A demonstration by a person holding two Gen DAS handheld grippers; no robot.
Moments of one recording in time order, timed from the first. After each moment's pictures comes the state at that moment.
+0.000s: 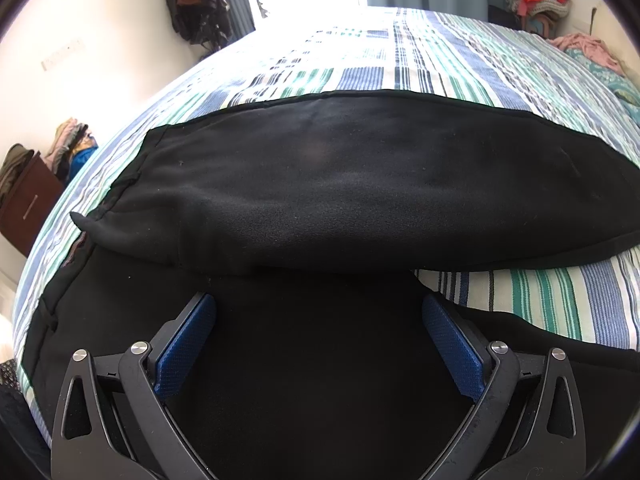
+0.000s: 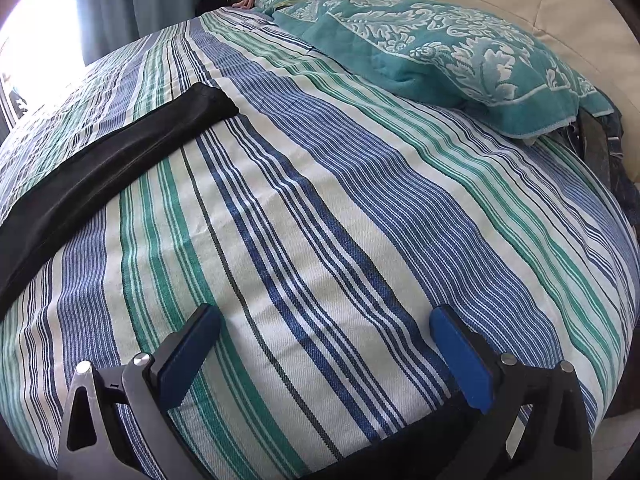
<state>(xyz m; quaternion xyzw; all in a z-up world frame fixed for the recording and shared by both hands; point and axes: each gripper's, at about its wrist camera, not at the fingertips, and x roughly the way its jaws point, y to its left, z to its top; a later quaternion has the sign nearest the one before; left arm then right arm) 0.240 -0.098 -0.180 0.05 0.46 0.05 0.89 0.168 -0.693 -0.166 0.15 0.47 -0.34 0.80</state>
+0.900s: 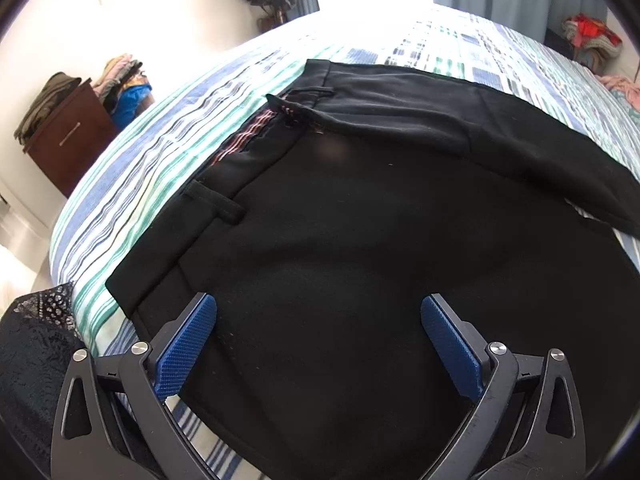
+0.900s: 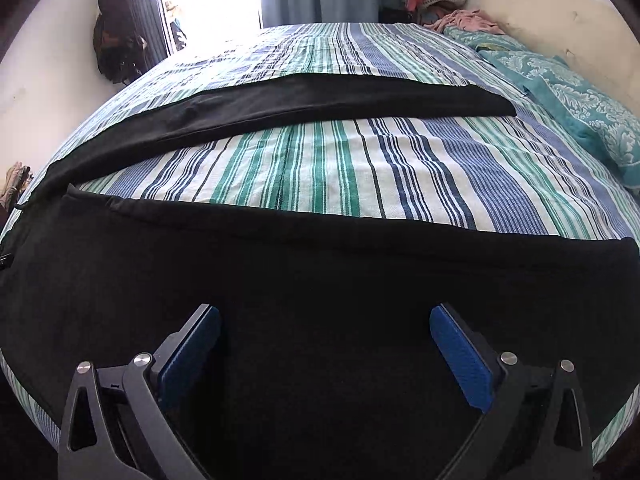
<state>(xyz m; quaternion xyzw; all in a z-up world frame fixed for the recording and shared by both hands) 0.157 0.048 -0.161 -0.01 0.49 0.11 0.87 0.114 -0.428 -0.167 0.06 0.45 -0.08 0.89</state>
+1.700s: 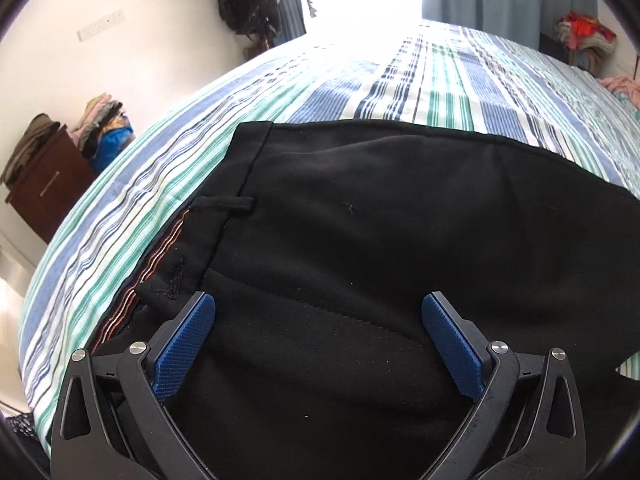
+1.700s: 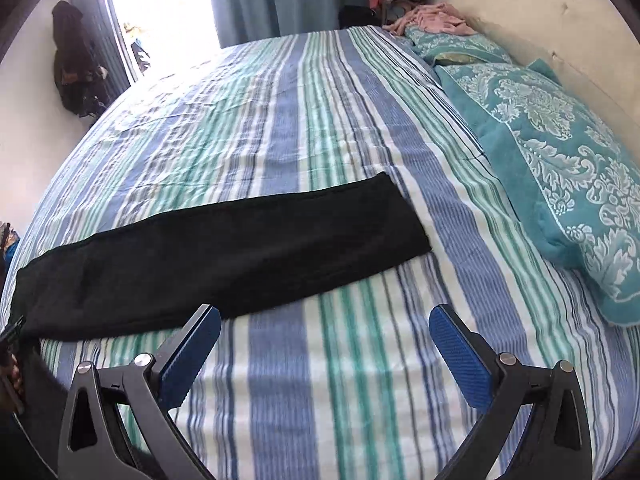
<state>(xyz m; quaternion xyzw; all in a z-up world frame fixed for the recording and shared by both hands) 0.288 0.027 -0.181 0.02 0.44 0.12 0.89 0.285 -0.668 -0.067 0.10 0.48 -0.12 0.86</state>
